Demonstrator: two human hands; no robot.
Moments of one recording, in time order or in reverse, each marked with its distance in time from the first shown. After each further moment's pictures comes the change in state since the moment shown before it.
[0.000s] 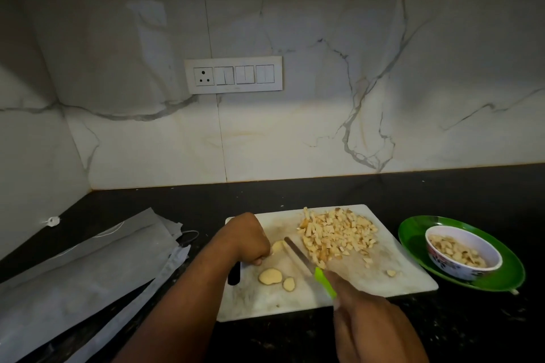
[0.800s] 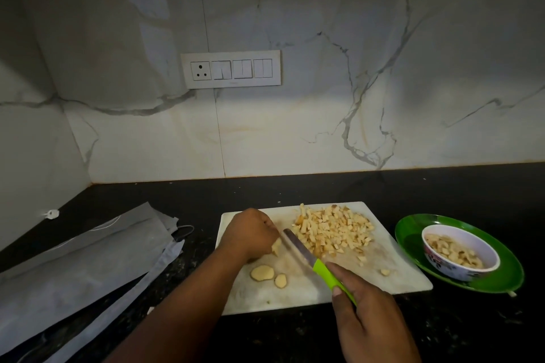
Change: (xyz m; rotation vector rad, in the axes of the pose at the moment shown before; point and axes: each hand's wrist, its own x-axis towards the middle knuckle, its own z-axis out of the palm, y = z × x) left_hand 0.013 0.013 0.030 -0.144 0.297 0.110; right_hand 0.006 0.027 0.018 0.445 0.306 -0.035
